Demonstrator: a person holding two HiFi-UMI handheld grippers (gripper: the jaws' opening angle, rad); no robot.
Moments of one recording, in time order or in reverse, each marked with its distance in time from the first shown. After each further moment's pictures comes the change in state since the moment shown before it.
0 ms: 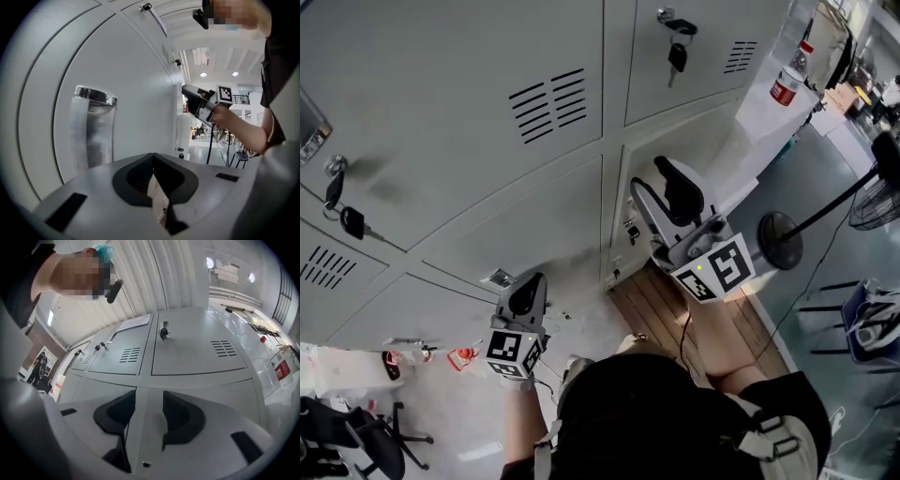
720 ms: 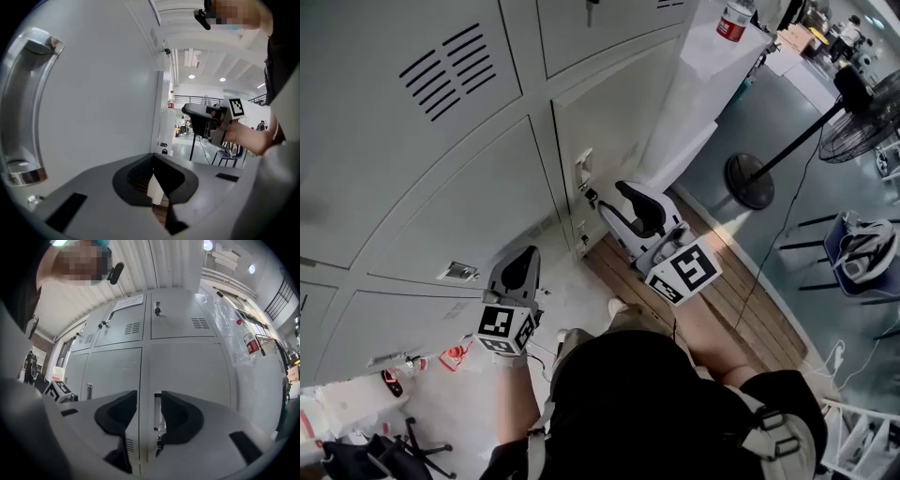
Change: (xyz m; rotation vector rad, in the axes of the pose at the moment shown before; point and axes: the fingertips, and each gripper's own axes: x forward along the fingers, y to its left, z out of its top) left arm 0.044 -0.052 -0.023 -0.006 0.041 -0.212; right arm -0.092 0.027 -0.089 0.081 0.284 -0.122
